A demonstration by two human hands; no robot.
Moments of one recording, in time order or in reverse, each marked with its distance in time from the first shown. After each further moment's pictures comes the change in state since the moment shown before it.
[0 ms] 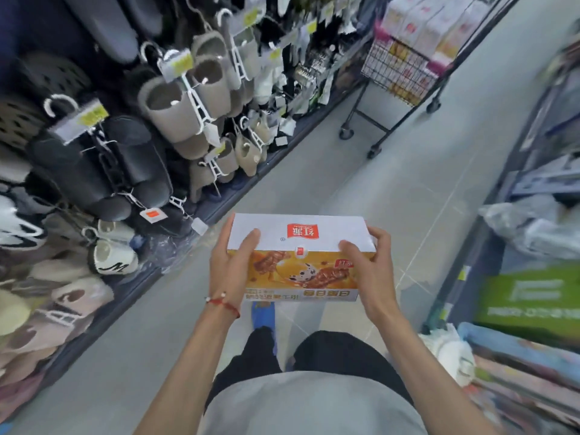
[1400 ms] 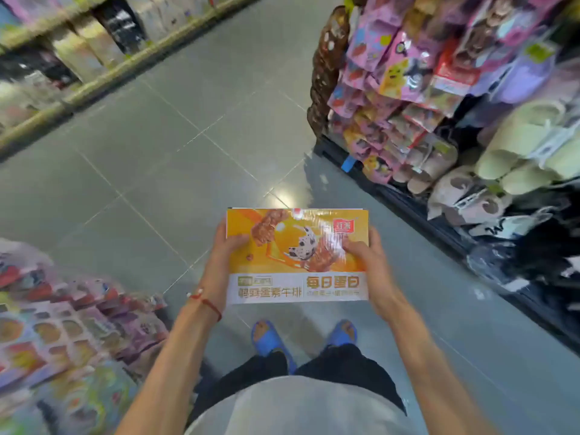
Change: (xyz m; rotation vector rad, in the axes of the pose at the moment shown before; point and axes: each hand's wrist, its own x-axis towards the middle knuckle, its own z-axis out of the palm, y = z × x) left_hand -0.669 -0.318 -0.452 -0.872 1.208 0.098; right_hand -0.608 0.268 0.213 -0.683 -1.639 -0.103
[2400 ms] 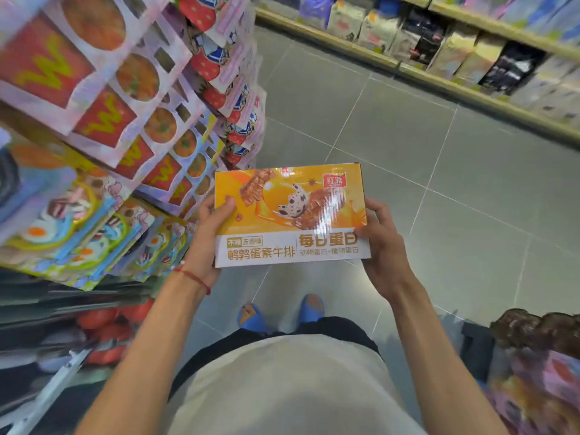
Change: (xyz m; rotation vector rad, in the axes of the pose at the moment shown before) left_hand -0.006 0.020 -0.145 -0.822 1.048 0.309; right_hand 0.171 -0.106 0.328 -0.459 -1.166 0.173
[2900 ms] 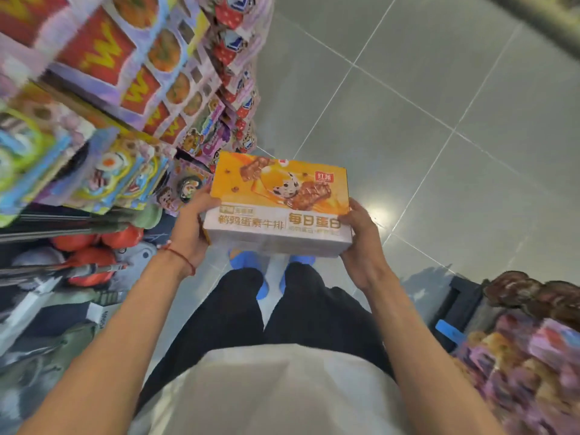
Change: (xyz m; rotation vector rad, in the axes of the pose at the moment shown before) left_hand 0.036 -0.117 -0.072 0.057 0.074 -0.232; right_hand 0.038 0.147 -0.024 0.000 0.165 0.409
